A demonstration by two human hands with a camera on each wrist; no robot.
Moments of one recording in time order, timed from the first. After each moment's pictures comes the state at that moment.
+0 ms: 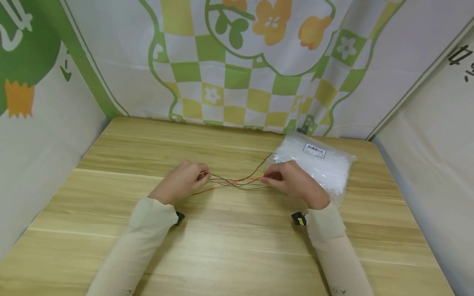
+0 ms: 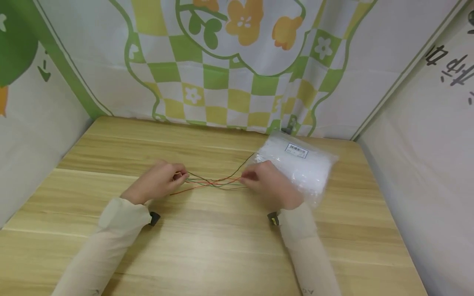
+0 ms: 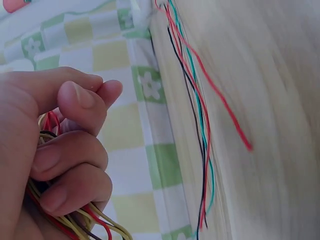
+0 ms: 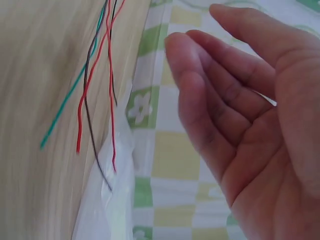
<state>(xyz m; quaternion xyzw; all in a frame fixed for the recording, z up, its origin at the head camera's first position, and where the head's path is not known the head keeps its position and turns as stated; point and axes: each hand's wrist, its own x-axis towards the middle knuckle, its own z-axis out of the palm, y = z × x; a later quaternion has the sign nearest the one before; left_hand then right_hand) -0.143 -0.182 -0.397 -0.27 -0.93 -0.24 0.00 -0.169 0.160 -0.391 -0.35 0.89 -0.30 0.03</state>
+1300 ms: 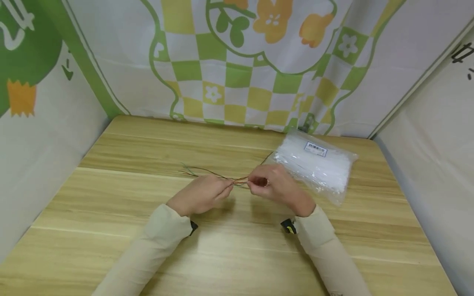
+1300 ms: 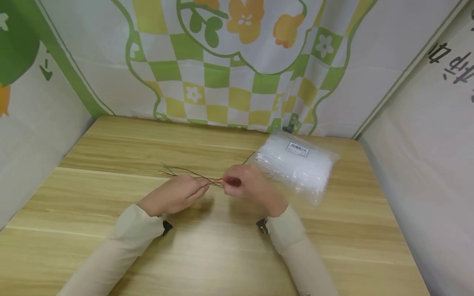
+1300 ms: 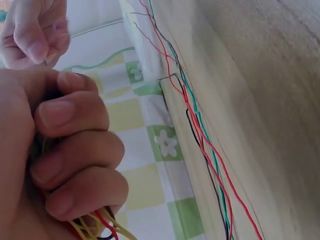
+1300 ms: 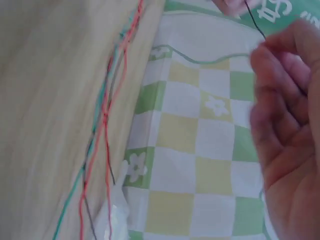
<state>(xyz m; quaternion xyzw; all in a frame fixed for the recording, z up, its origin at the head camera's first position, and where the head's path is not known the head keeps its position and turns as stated) -0.115 -0.132 -0.395 -0.35 -0.92 -0.17 -0.03 -0.141 0.112 -0.386 -0.47 0.81 -0.32 -0.13</state>
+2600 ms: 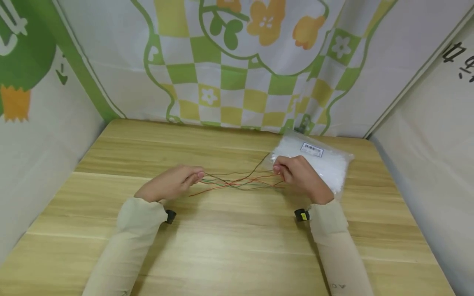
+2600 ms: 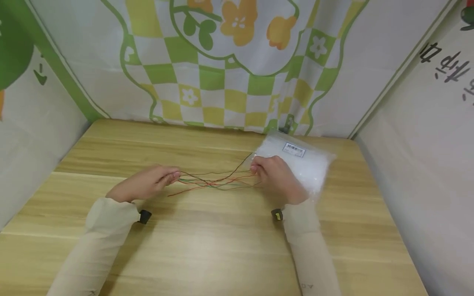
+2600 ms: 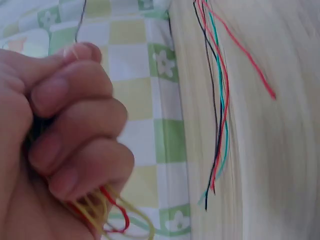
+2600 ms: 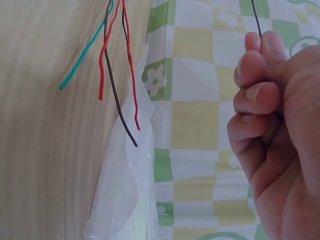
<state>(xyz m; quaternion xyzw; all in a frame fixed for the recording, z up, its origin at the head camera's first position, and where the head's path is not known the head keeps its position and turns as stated) -0.147 -0.206 -0.392 -0.32 -0.89 -0.31 -0.10 -0.181 0.185 -0.392 -0.36 0.90 -0.25 -0.10</state>
